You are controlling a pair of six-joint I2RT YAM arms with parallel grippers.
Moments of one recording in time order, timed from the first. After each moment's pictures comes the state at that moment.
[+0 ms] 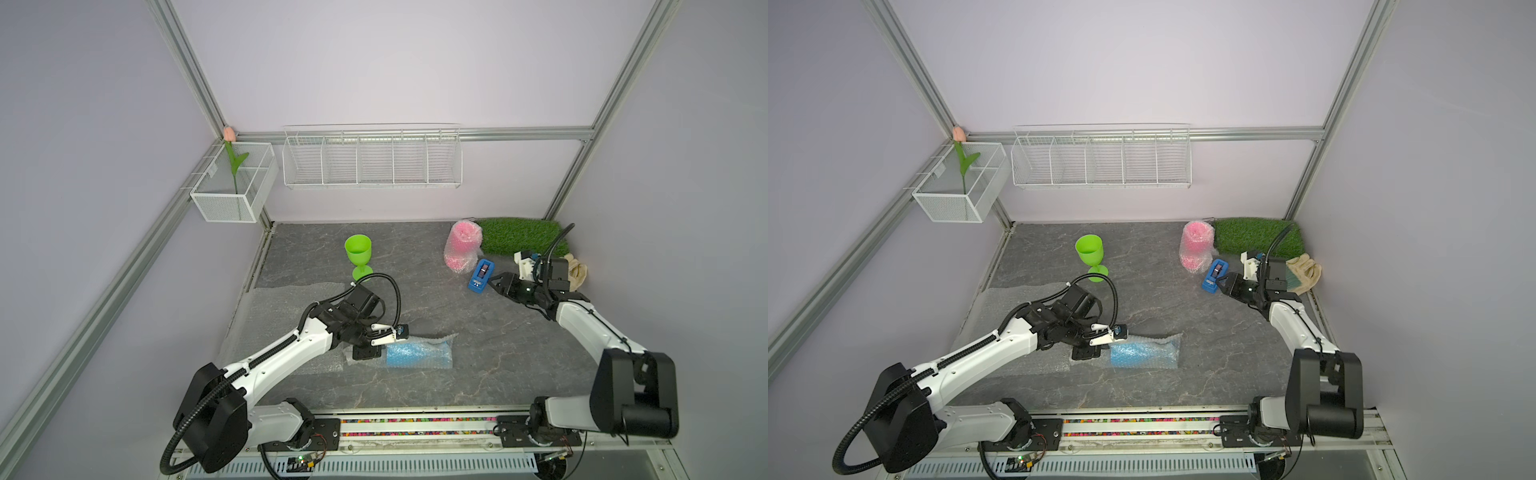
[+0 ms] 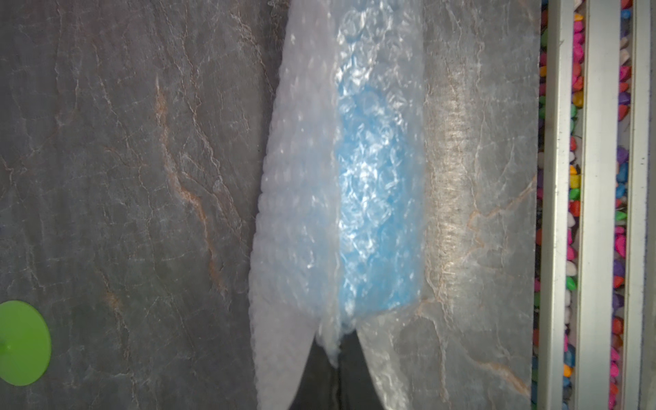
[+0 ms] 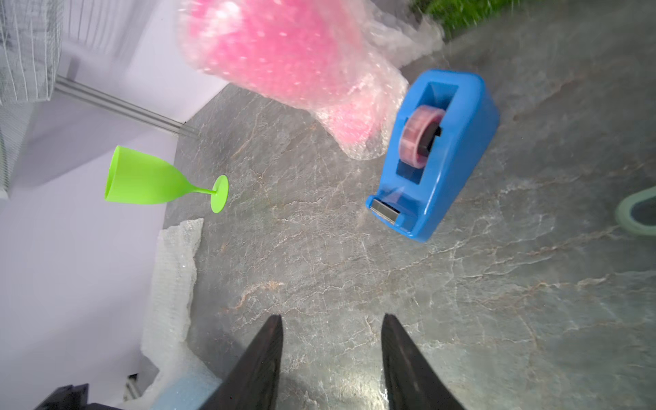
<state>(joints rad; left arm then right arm) -0.72 1.27 0.86 -0.76 0.28 0.87 -0.09 1.43 0.81 -0.19 -0.65 0.45</state>
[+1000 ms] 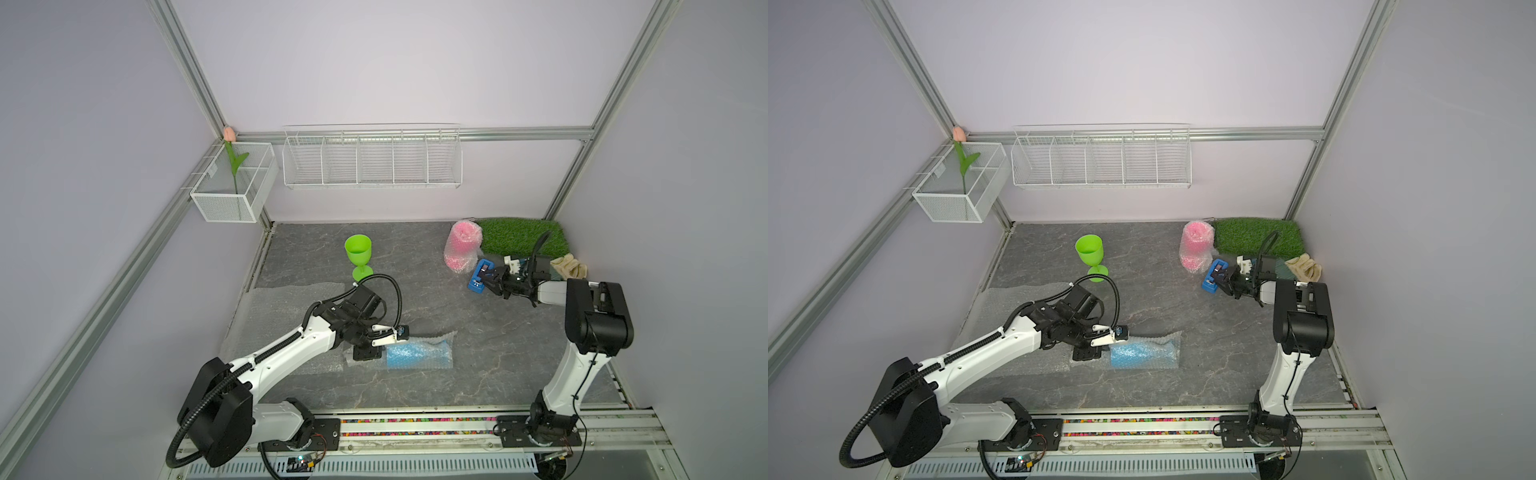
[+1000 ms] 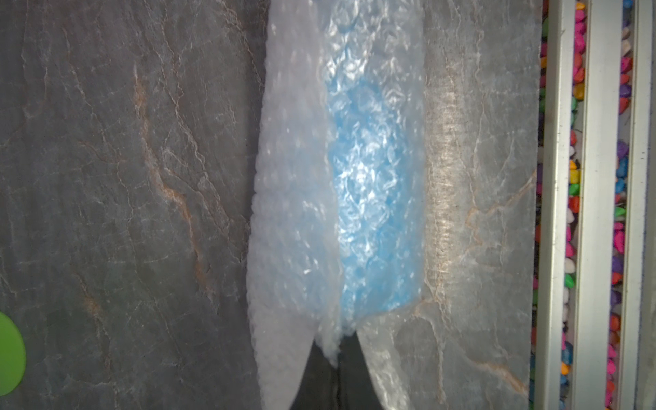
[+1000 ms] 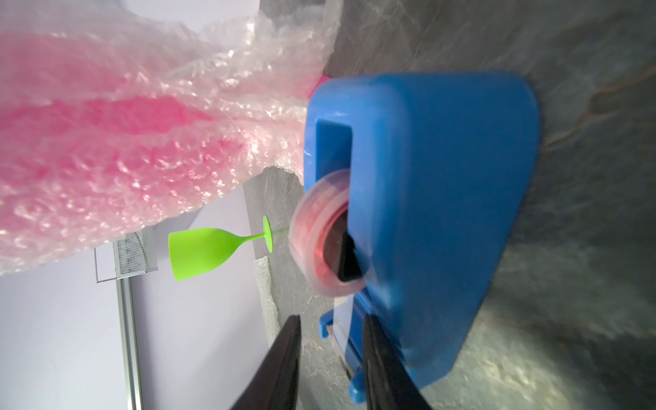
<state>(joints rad) -0.72 1.30 0.86 -0.76 0.29 0.87 -0.12 1.94 0.97 0.17 -0.91 0.83</state>
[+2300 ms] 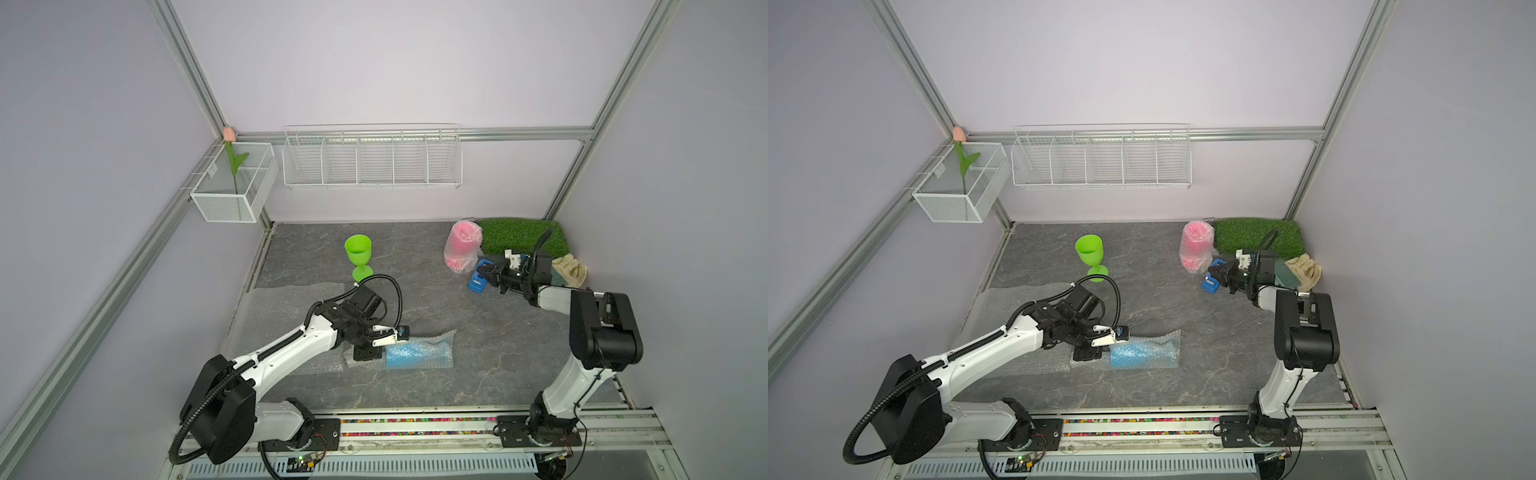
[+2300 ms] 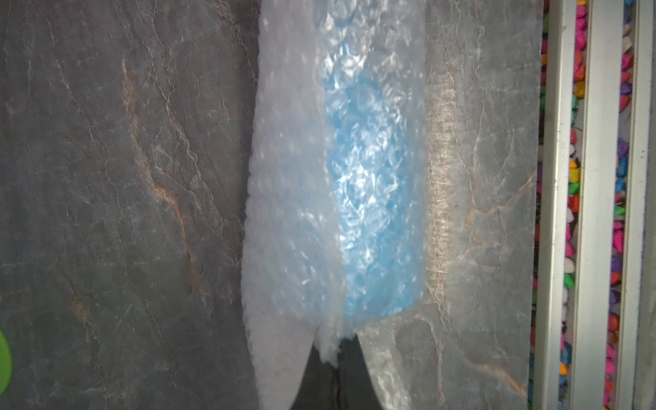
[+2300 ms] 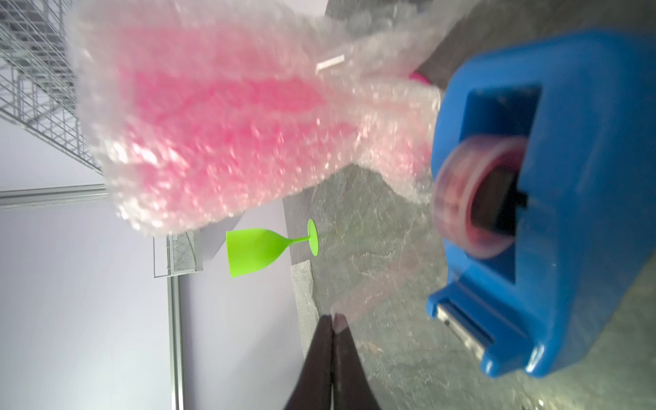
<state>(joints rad) -0.72 1.32 0.86 -0.76 0.29 0.87 -0.06 1.77 0.85 0.33 -0.89 1.05</state>
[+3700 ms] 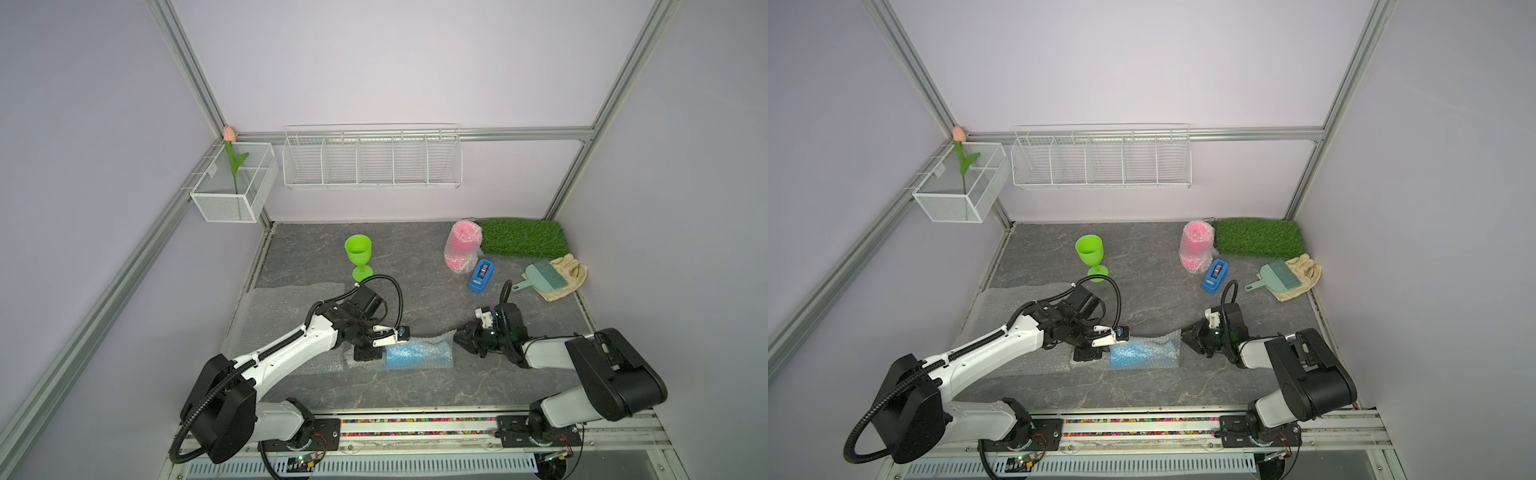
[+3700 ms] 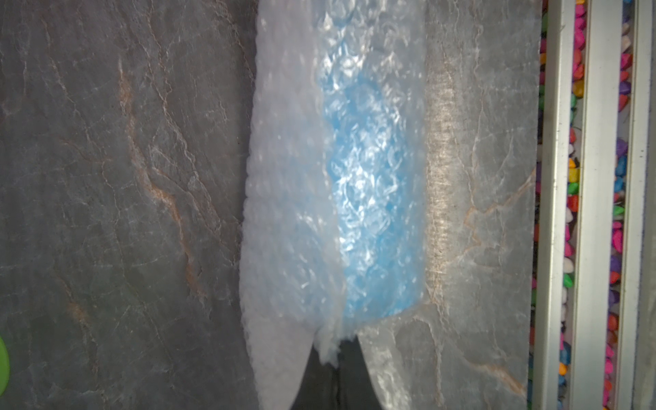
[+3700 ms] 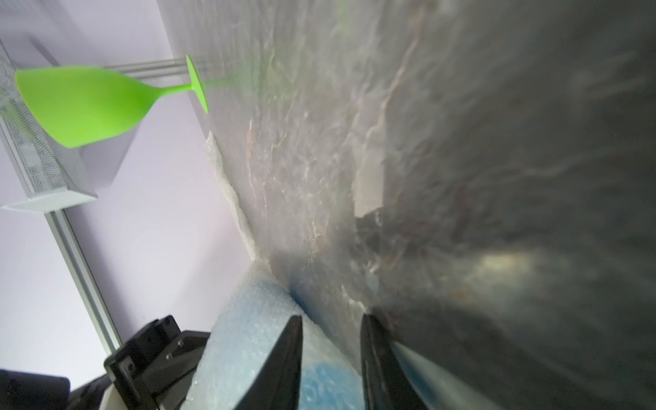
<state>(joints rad) -0.73 1.32 0.86 -0.76 0.29 0.87 0.32 1.46 0.30 0.40 -0.69 1.17</state>
